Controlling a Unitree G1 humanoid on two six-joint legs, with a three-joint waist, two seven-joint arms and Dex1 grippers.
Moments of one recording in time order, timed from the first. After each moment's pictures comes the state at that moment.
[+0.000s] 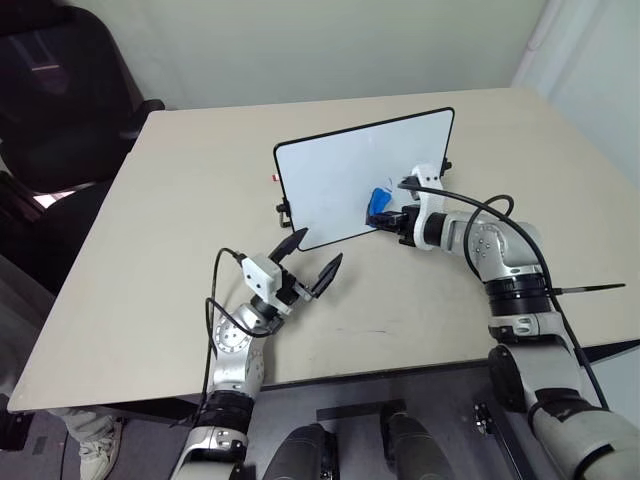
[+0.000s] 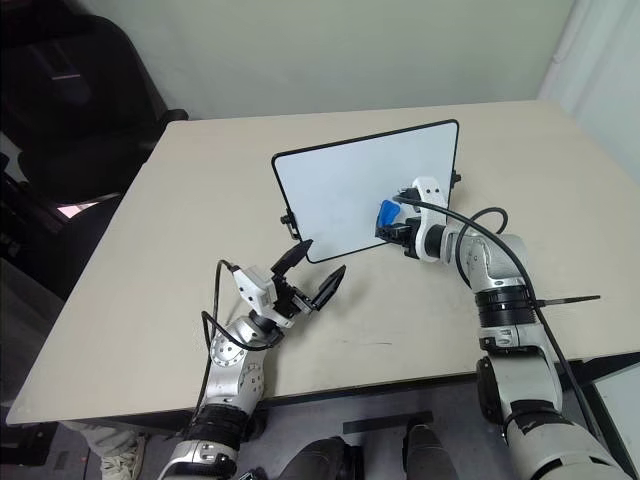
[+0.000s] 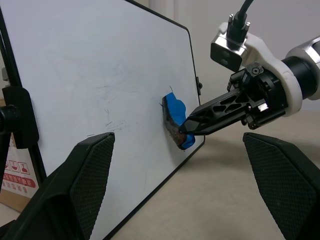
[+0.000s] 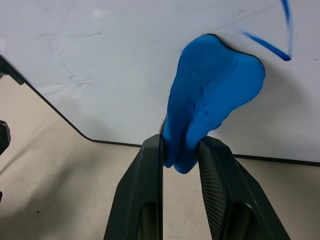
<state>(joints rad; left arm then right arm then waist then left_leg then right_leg) -0.32 0.11 0.04 0.38 -0.31 -0.49 -0.77 -0.90 -0.31 -0.05 0.33 0.37 0.98 0.55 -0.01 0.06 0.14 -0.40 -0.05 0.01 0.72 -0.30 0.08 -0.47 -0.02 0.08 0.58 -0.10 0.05</state>
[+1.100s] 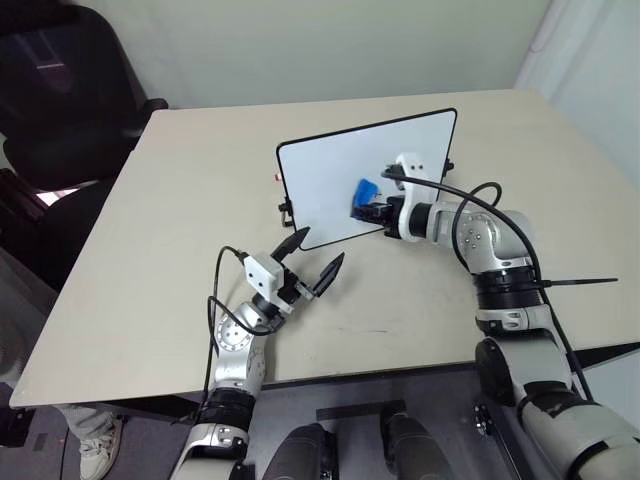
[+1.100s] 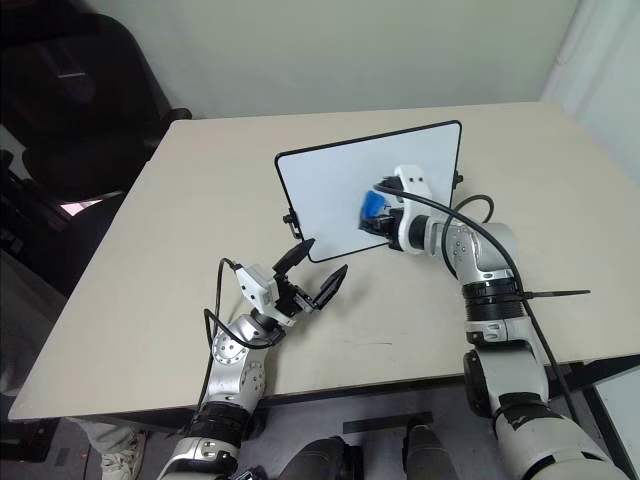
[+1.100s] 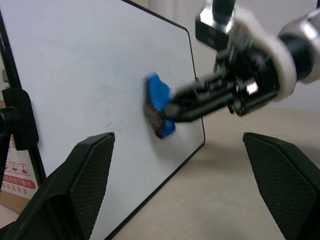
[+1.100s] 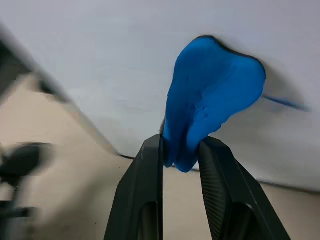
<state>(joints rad) -0.32 0.10 0.04 0.39 -0.31 -0.50 -0.78 -0.94 -0.27 -0.05 0.35 0.35 1.05 0.44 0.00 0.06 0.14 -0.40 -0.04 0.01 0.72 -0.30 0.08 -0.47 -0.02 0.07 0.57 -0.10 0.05</state>
